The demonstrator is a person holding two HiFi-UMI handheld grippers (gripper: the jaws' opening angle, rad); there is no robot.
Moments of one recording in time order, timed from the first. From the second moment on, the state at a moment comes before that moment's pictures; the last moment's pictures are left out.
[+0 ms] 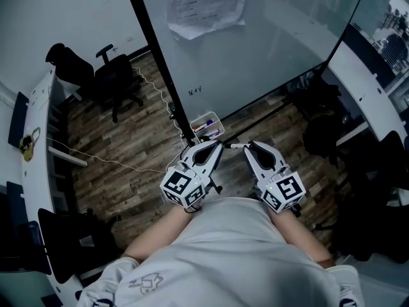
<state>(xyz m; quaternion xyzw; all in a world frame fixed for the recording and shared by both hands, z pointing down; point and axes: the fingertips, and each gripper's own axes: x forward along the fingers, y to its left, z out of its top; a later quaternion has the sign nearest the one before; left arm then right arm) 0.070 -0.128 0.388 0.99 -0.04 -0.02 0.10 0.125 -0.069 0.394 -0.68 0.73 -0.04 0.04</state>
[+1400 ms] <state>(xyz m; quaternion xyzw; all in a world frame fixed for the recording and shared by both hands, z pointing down) 0.032 -0.207 0.419 0.99 -0.12 0.01 0.10 0.126 -0.154 0.403 -0.65 0.76 -0.07 0.05</state>
